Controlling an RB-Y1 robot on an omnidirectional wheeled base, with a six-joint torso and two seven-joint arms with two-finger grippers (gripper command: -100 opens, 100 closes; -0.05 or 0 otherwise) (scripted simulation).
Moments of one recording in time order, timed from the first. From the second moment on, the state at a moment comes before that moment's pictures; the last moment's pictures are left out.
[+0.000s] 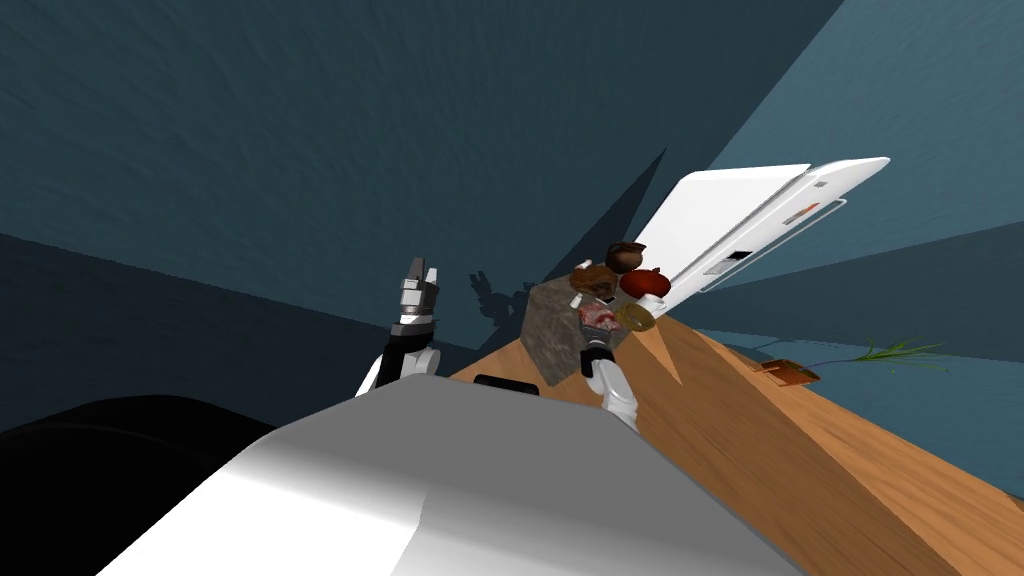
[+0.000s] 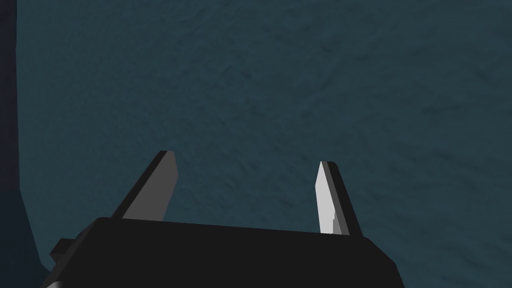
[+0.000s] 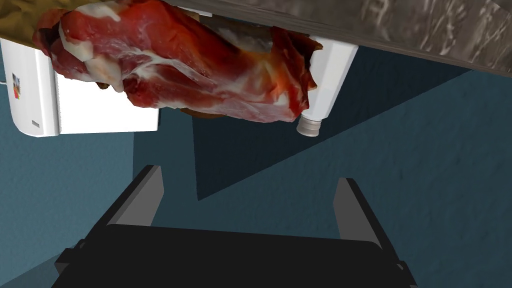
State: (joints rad) left arm 0.52 -0.01 0.01 -2.32 -0.06 -0.44 -0.12; right arm 0.14 -0.22 -0.10 -1.54 1.39 0.17 0.07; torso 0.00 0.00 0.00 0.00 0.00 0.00
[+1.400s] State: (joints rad) left arm 0.52 -0.01 0.01 -2.32 -0.06 -0.44 -0.12; right arm 0.05 -0.04 -0.04 -1.41 1.76 0.40 -0.14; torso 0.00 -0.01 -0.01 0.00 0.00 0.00
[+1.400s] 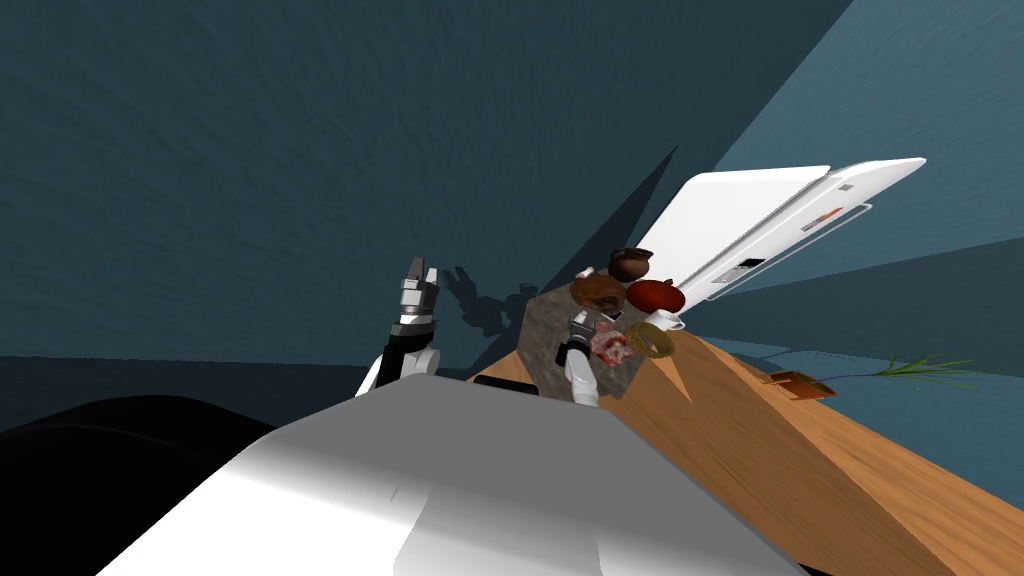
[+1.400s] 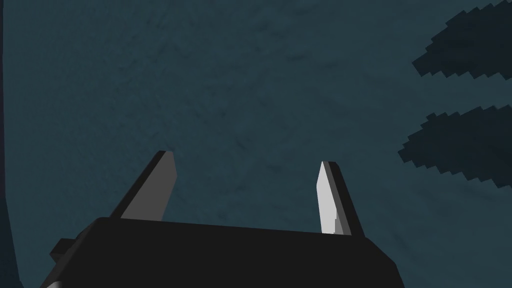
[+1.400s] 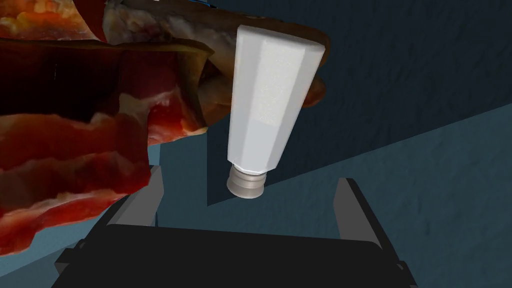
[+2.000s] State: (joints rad) left arm 0.52 -0.01 0.01 -2.32 -0.06 -0.44 -0.12; right arm 0.04 0.04 -0.06 -1.43 1.77 0.41 -0.13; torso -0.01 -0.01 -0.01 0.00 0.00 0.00
